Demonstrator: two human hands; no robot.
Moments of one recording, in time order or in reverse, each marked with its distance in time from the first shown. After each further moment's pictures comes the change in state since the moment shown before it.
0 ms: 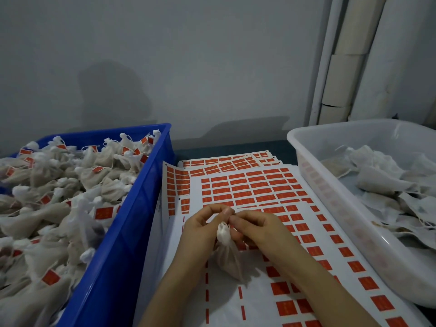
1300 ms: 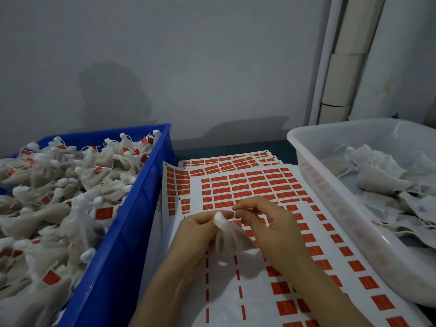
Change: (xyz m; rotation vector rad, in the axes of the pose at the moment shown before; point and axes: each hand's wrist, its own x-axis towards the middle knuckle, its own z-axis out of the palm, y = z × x) left_hand 0.003 -0.003 -0.016 0.062 -0.151 0.015; right_hand -0.007 -0.006 0.000 -0.345 0.264 -0.385
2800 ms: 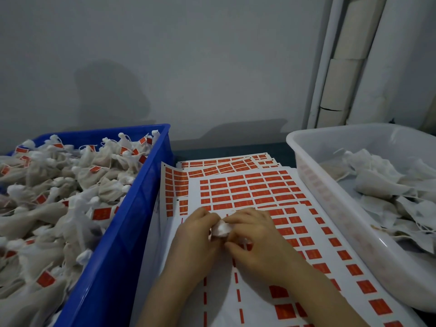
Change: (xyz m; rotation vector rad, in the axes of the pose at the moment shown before) left_hand -0.002 -0.007 -0.001 0.789 0.138 0.382; right_hand -0.003 0.026 0.009 -0.312 -0.347 -0.215
